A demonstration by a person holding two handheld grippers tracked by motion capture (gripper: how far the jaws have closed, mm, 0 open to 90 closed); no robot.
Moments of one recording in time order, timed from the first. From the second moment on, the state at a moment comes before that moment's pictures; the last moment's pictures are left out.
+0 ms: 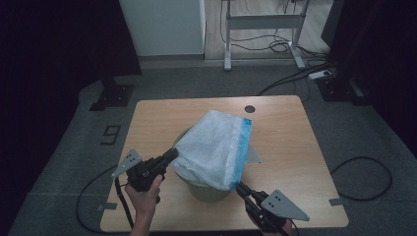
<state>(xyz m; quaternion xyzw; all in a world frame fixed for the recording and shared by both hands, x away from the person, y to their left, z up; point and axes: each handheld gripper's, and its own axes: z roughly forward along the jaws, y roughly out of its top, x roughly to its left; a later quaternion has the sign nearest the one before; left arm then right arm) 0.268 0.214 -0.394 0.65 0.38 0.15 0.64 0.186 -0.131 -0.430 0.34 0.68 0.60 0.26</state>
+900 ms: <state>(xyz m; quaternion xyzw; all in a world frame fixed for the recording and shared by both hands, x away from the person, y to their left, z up) 0.255 0.176 -0.382 0.71 0.32 0.13 0.61 0.206 -0.154 -0.378 0.33 0.63 0.62 0.34</state>
